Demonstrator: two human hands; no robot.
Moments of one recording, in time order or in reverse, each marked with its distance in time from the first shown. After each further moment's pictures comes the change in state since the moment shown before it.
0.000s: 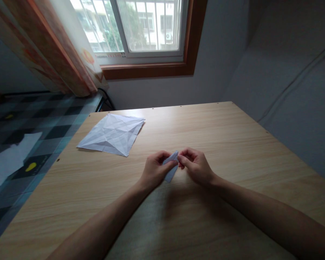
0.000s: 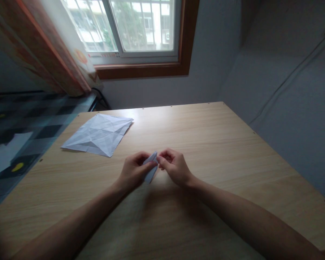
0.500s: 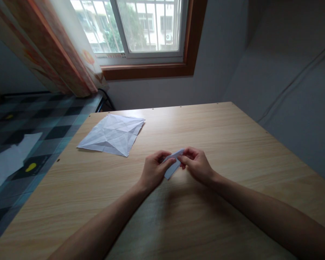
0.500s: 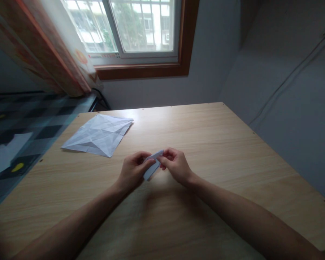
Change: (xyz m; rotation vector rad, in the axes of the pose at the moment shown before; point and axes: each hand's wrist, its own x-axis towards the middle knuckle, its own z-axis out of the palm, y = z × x) left_hand 0.002 -0.008 -0.002 0.152 0.094 0.082; right_hand 0.007 0.005 -0.003 0.106 0.030 0.086
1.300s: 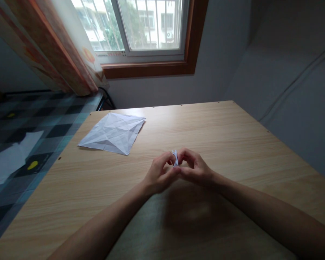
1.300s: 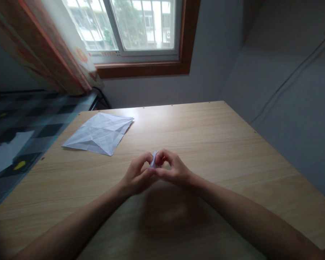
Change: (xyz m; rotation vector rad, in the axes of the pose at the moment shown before) left_hand -0.008 0.010 -0.003 0.045 -0.271 0.231; right_hand -0.009 -0.005 -0.003 -0.096 -0.346 -0.205
